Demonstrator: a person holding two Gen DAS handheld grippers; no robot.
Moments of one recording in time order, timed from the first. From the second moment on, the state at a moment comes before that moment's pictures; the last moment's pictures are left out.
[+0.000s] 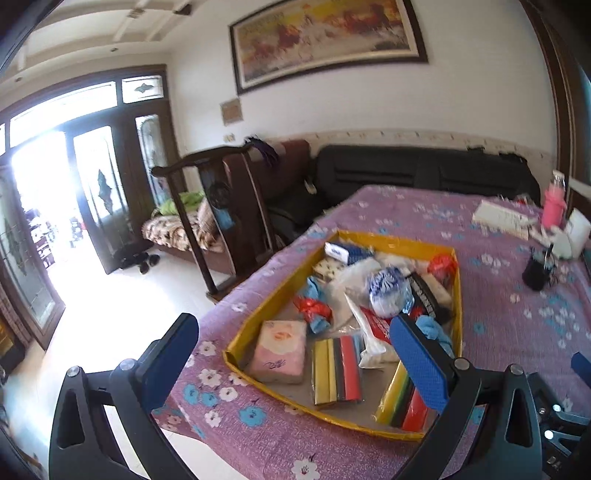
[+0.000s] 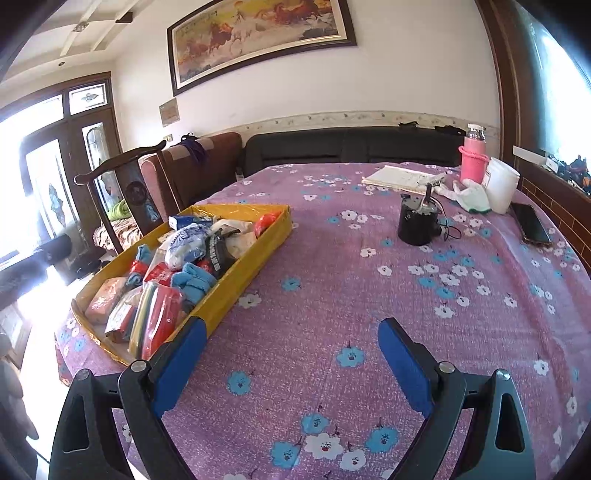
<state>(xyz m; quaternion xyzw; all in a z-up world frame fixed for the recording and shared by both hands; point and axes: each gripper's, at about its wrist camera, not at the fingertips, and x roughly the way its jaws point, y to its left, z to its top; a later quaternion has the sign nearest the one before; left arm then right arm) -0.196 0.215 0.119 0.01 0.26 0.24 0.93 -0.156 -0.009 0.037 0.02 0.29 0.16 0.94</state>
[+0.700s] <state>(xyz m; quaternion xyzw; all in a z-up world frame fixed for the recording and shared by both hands) -0.070 0.214 0.077 0.15 0.41 0.22 0.87 -0.146 -0.036 0.027 0.07 0.32 0.14 0.94</state>
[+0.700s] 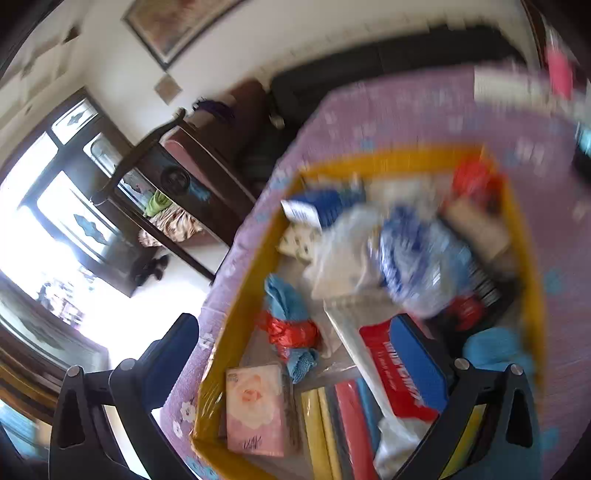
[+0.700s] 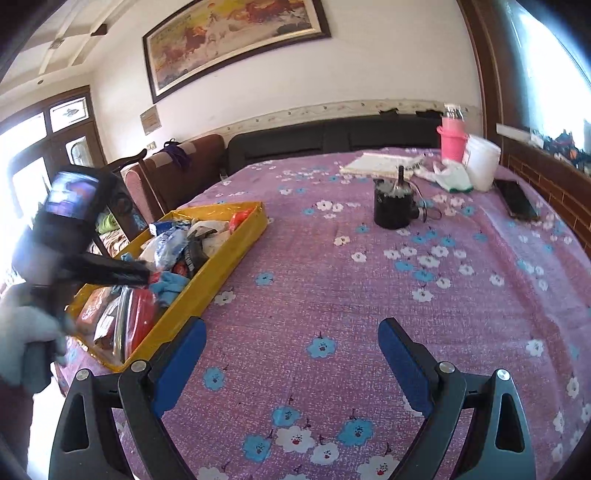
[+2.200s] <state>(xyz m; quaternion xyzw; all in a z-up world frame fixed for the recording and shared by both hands) -0.199 0.192 0.088 0.02 0.29 0.18 0.94 -0.194 0.052 0.050 -0.07 0.28 0.22 0.93</state>
